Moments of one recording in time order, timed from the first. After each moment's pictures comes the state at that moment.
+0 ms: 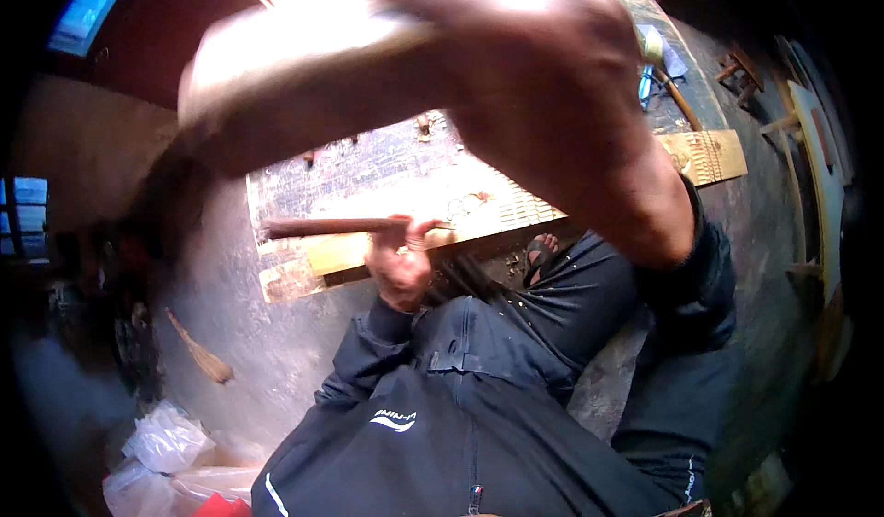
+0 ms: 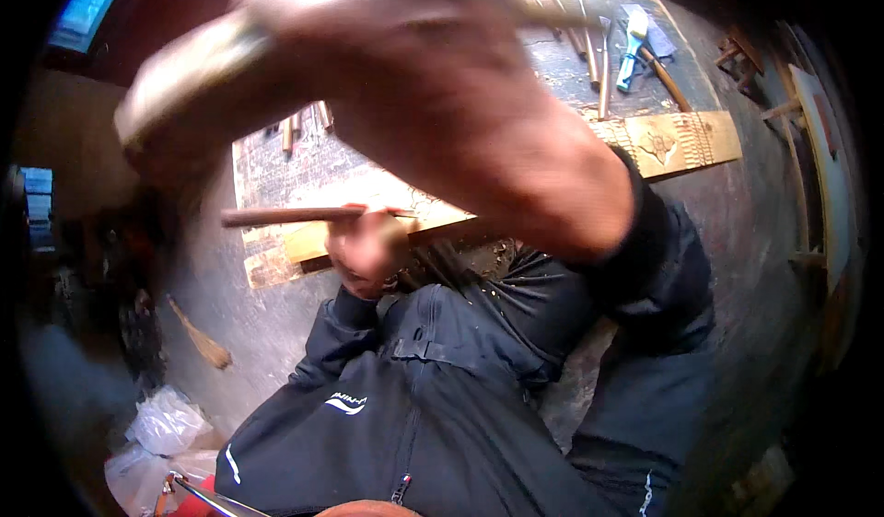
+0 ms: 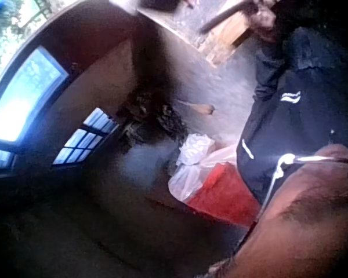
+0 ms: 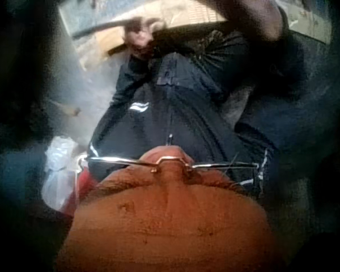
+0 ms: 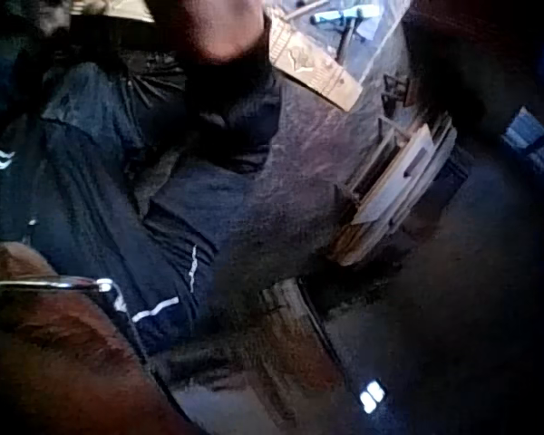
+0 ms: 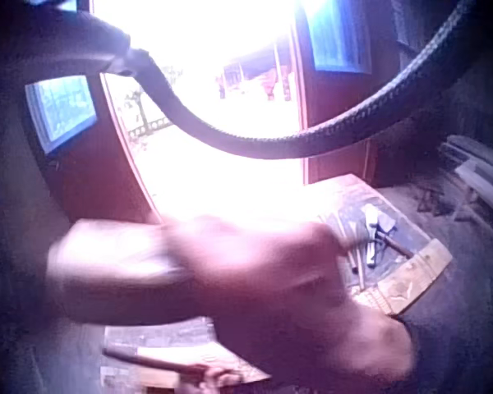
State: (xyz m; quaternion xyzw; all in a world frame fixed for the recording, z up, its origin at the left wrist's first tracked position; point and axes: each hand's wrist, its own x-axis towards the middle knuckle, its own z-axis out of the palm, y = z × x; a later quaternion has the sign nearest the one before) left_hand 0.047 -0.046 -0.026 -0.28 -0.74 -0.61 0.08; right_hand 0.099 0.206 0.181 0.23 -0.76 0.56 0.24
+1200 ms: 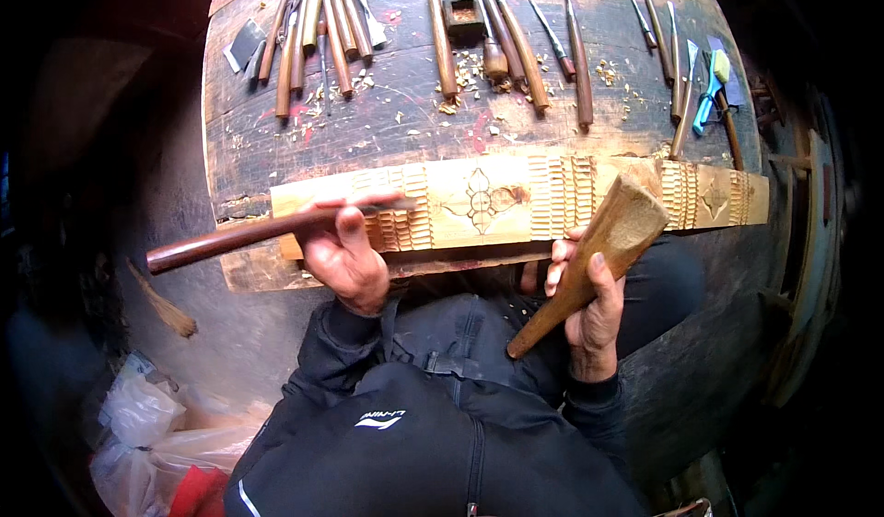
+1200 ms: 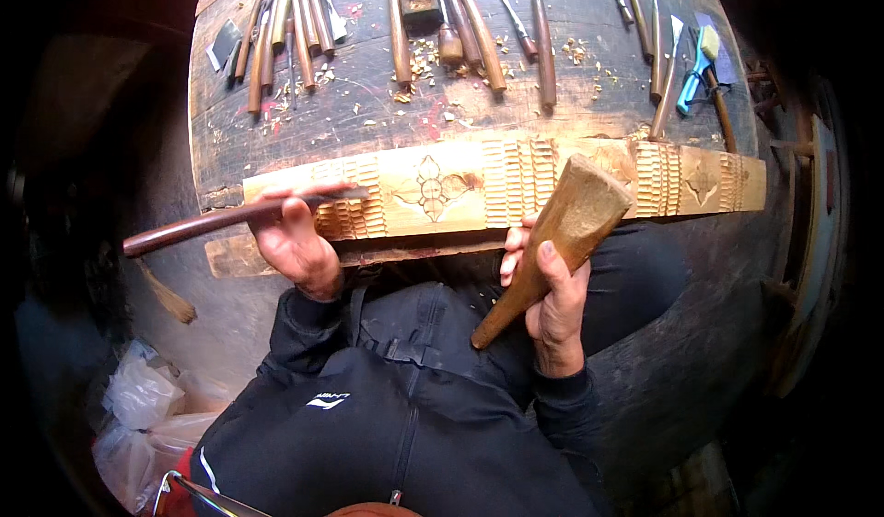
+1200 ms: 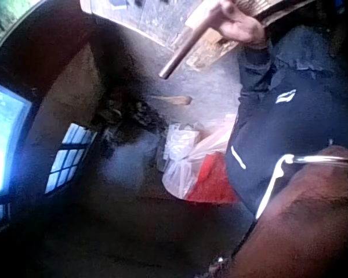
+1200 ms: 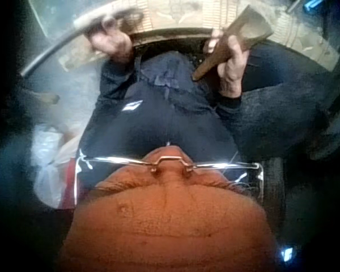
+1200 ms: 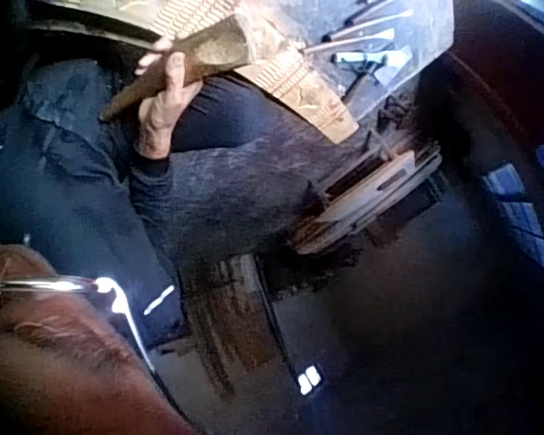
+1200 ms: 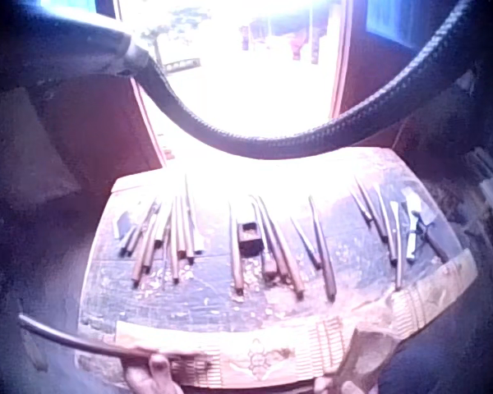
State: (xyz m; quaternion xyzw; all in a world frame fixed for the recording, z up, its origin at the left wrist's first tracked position) left_hand 0.000 -0.060 -0.031 -0.19 -0.66 -0.73 0.04; right_hand 0.200 0.146 0.009 -0.34 -0.38 0.84 0.20
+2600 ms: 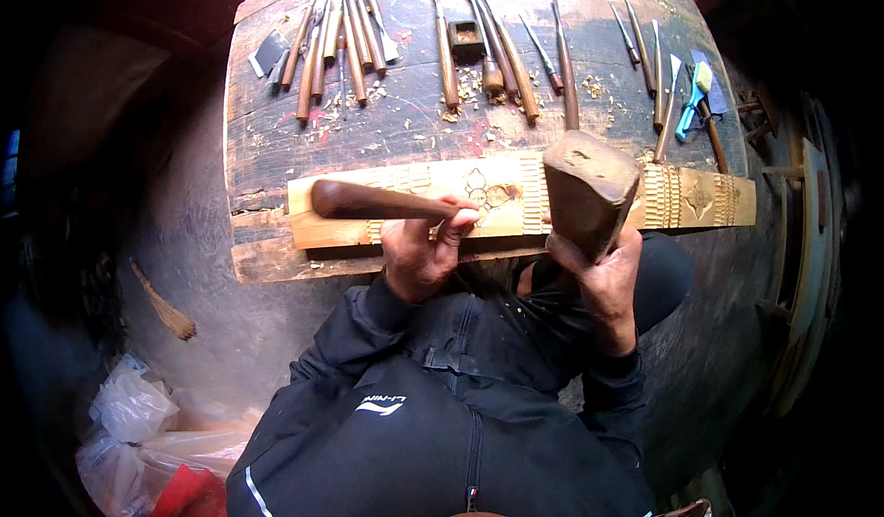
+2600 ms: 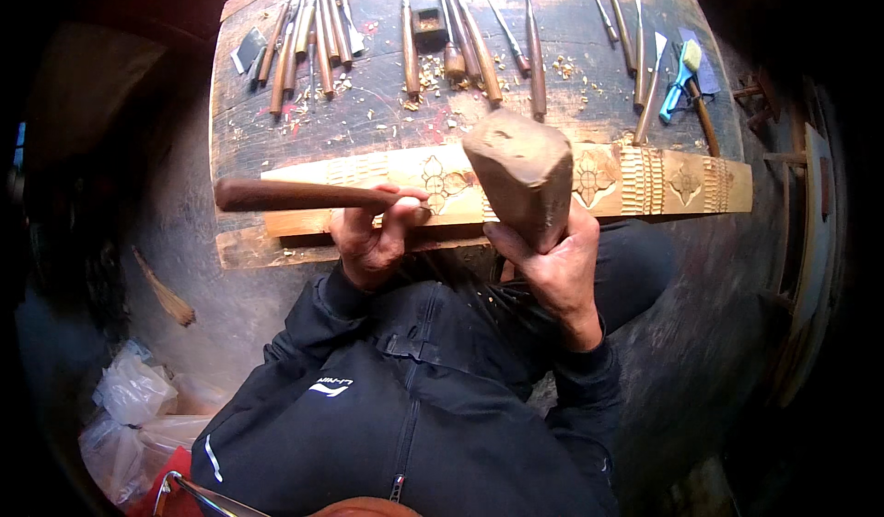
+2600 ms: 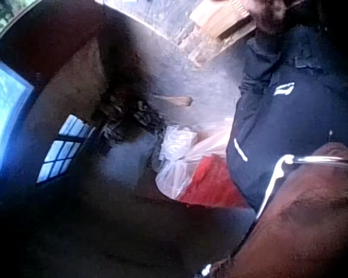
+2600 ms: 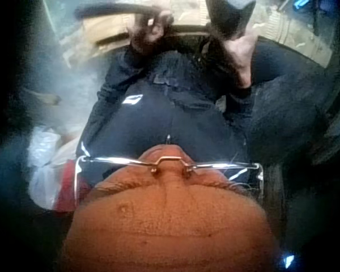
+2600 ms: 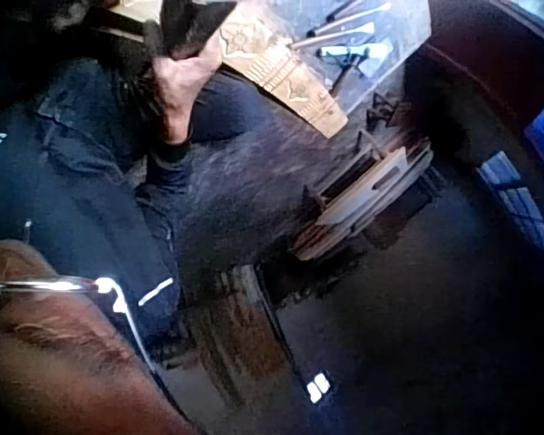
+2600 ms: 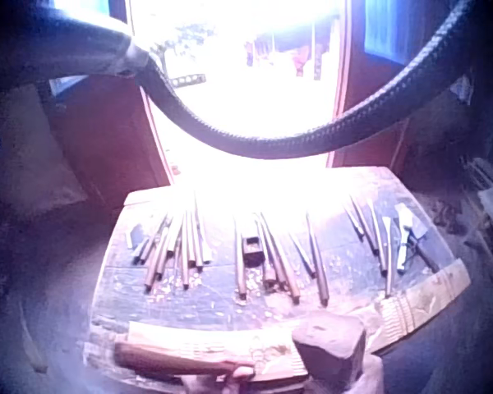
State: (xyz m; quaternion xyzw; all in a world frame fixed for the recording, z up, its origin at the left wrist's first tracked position) left_hand 0.030 -0.022 -0.002 -0.38 -0.71 -0.59 0.00; right_hand 0.175 0.178 0.061 -0.25 -0.70 0.65 0.15
